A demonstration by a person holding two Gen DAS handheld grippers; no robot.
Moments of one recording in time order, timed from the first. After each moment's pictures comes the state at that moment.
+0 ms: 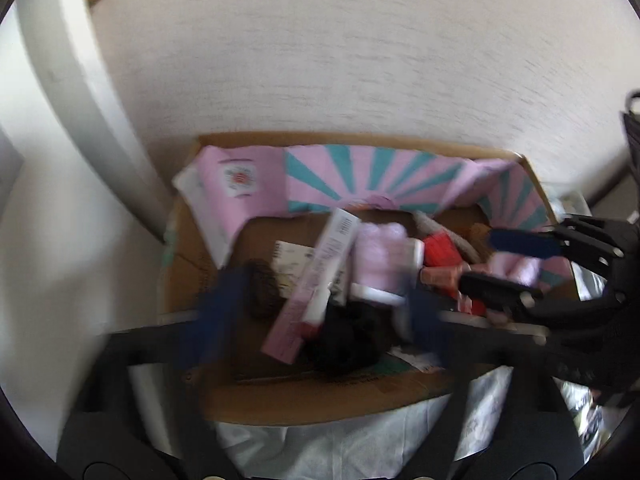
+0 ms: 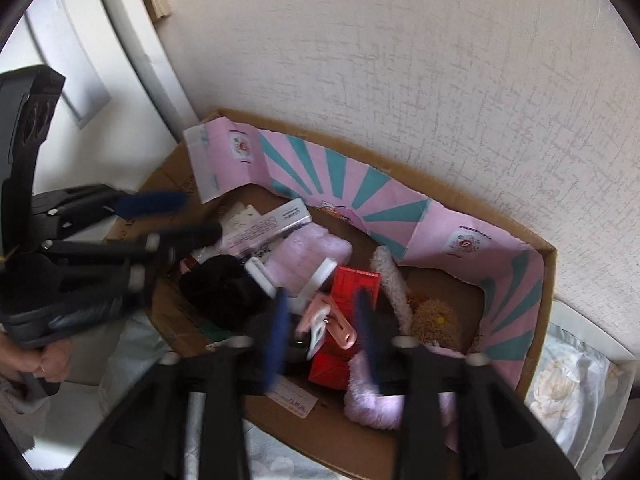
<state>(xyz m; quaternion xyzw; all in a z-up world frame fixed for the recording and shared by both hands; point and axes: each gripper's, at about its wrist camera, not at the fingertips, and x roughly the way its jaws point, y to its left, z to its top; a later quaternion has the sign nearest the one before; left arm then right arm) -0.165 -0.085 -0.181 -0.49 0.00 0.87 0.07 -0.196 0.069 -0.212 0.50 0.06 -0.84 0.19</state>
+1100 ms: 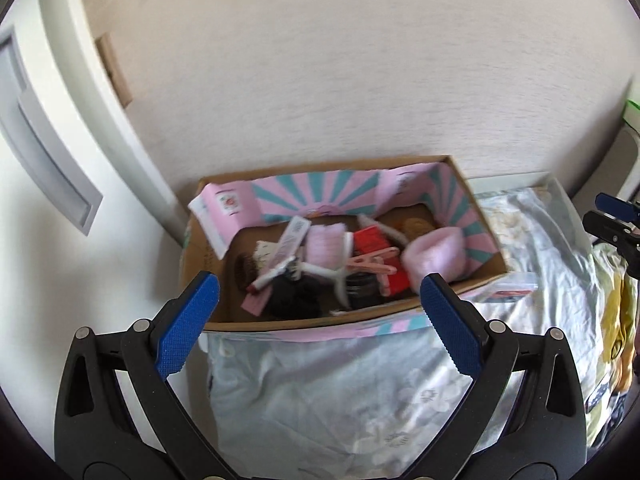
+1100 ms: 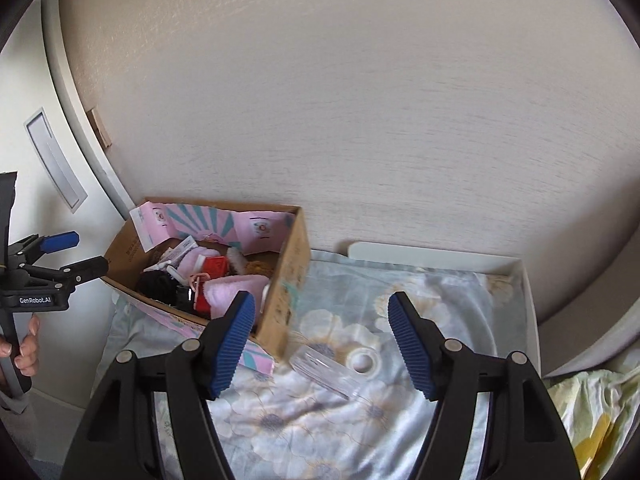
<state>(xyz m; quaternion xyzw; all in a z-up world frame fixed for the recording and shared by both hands) -0.087 -0.016 -0.102 -0.45 0.06 0.89 0.08 -0.064 0.242 -0.131 0.41 -0.03 -0.91 0.04</state>
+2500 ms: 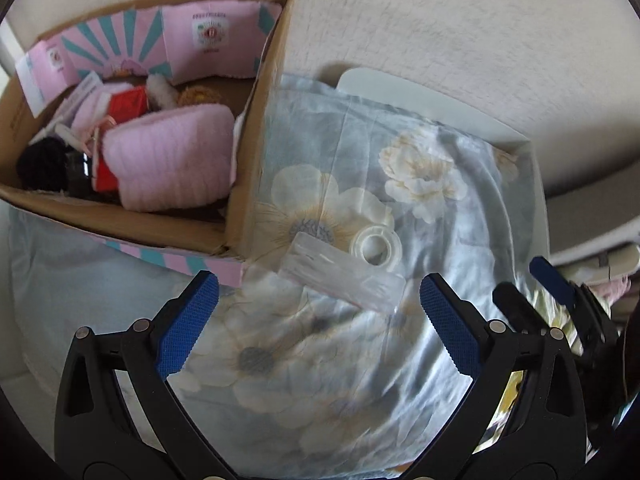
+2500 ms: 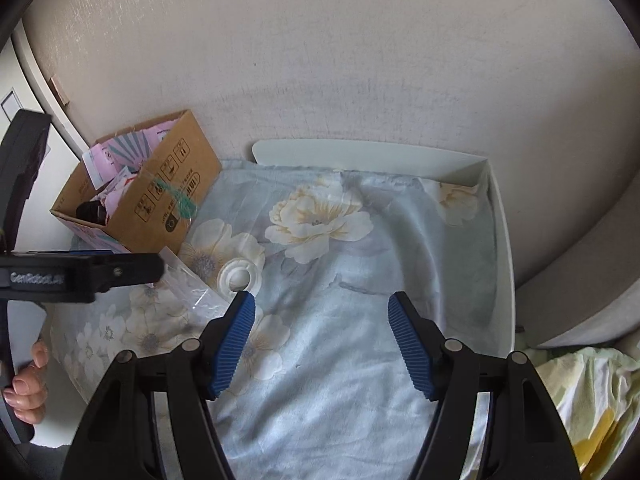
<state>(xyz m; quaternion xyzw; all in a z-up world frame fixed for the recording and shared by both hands) -0.109 0.178 -0.226 -0.62 -0.10 0.78 0.04 -0.057 0.358 -0.238 0.49 -0.04 -0.87 0.07</state>
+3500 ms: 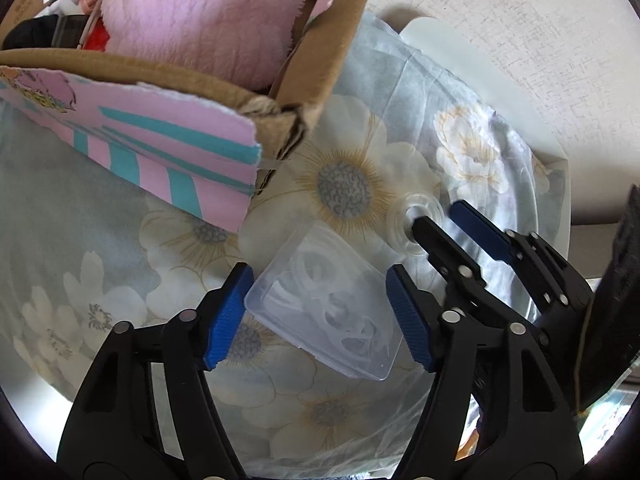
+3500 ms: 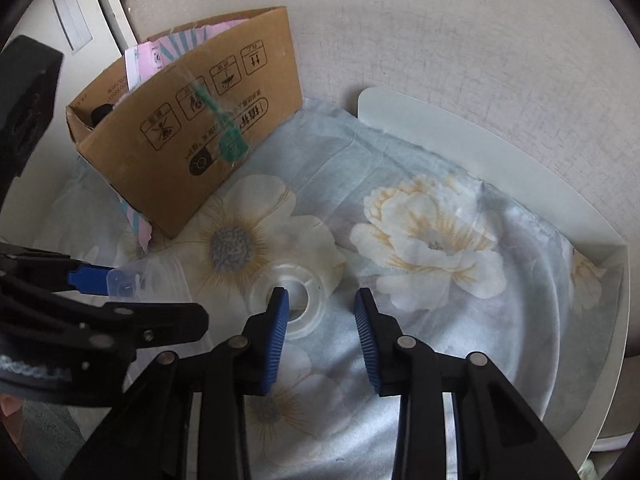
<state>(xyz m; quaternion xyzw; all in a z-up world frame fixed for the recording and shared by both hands) -0.077 0.147 -0.271 -0.65 -0.19 0.74 0.00 -0.114 0.288 -0.306 0.51 0.09 -0.83 0.21</state>
